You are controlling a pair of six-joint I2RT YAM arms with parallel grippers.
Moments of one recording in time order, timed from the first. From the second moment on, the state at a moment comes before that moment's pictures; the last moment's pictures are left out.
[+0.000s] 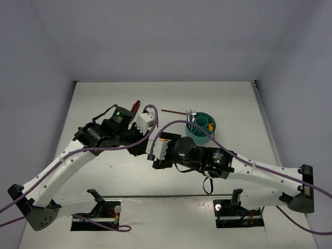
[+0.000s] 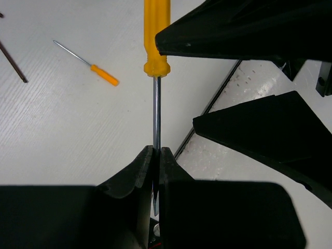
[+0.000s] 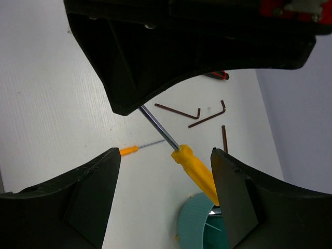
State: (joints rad) left arm -0.73 1.14 1.31 -0.98 0.36 -0.03; right arm 1.21 1.16 1.04 -0.30 0.18 -0.51
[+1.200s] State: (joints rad) left arm -0.73 1.09 1.33 -1.05 0.49 -0.01; right arm 1.37 1.27 1.04 -0.37 0.55 -0.66
